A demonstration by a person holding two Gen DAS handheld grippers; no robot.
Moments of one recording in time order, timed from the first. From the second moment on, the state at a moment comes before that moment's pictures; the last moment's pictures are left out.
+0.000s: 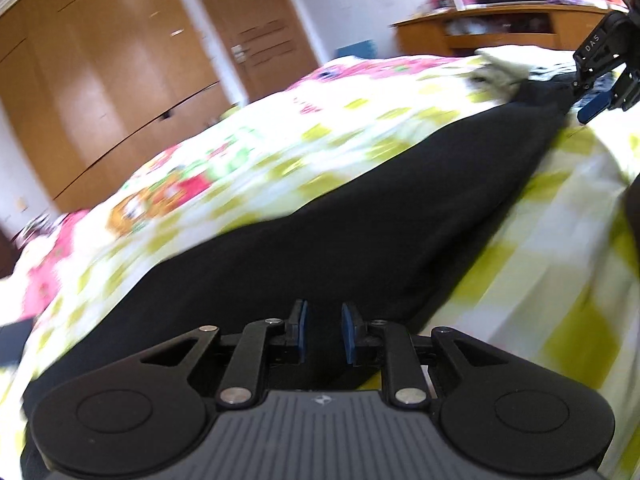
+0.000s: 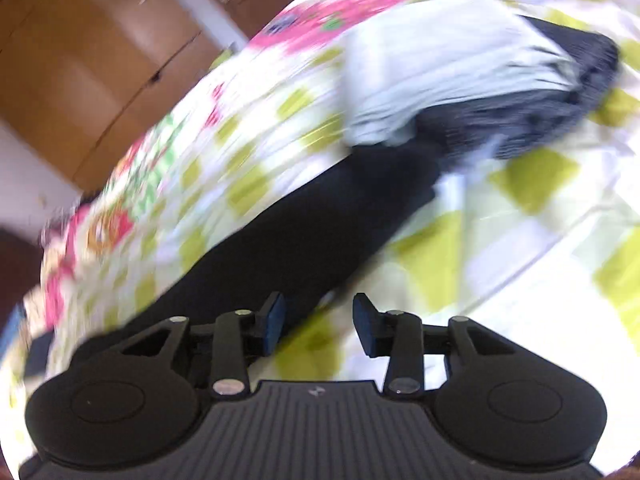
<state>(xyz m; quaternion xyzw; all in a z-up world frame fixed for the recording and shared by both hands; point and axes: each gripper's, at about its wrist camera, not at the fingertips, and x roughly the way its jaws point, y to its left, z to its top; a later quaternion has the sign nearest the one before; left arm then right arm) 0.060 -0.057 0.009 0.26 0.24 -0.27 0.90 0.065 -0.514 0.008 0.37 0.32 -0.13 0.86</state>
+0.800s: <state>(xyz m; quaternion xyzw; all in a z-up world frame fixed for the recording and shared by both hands) 0.080 -0.195 -0.002 0.35 0.24 -0.35 0.83 0.130 -0.555 -0.036 0.39 0.21 -0.05 0.90</state>
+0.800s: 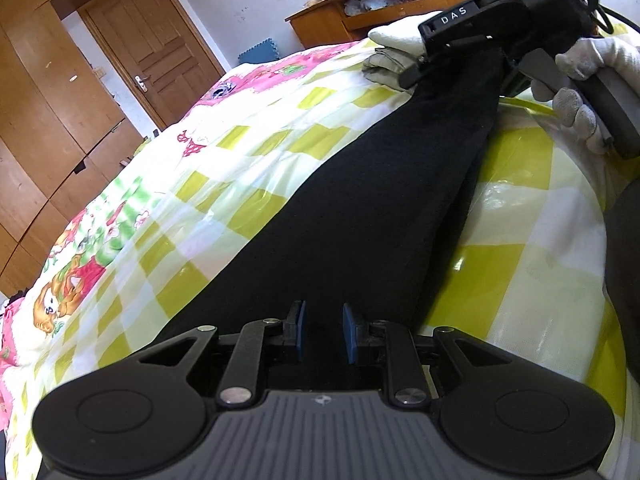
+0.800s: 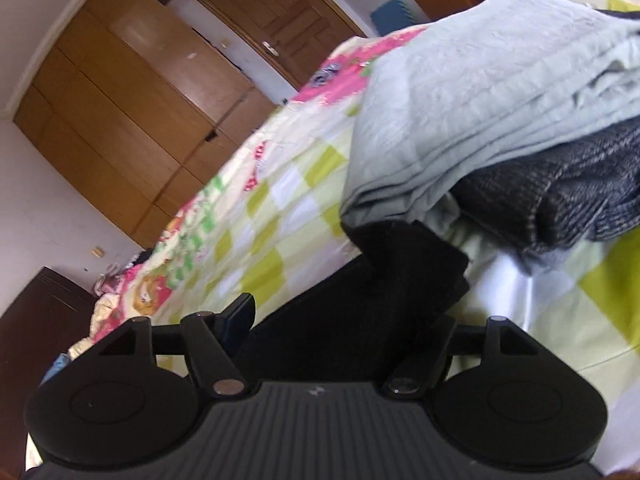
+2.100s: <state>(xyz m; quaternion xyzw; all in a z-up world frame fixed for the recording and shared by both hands) 0.087 0.059 -0.010 0.14 0.25 -0.07 0.96 0.277 -0.151 0.139 0.15 0.29 0.21 0.92</state>
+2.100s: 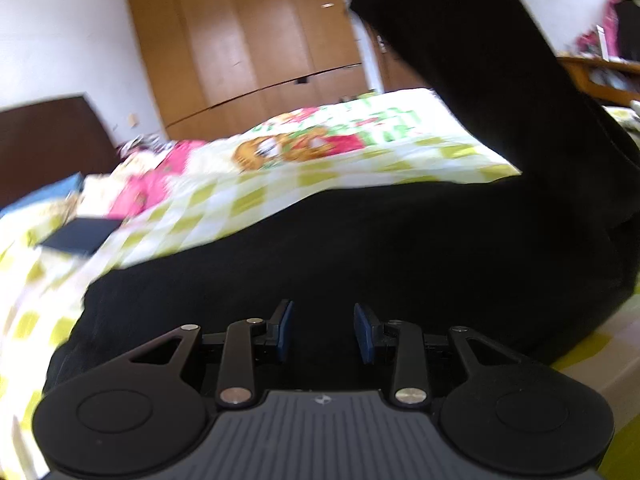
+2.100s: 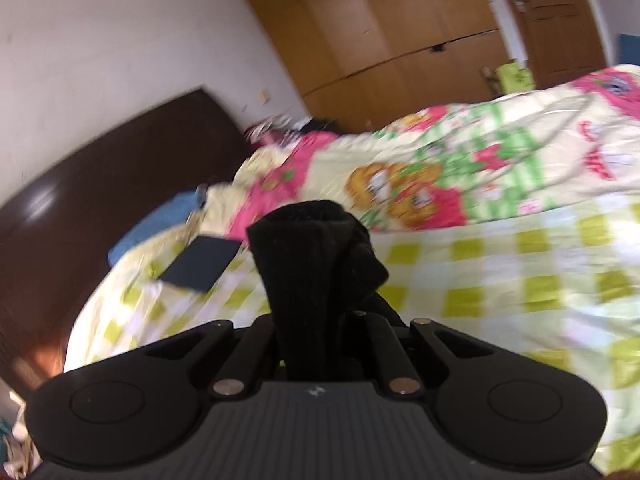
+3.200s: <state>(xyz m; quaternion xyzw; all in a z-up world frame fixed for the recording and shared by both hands) 0.094 0.154 -0.032 -0.03 0.29 -0.02 0.96 0.255 0.170 0.037 -0.23 0.32 0.30 0.87</state>
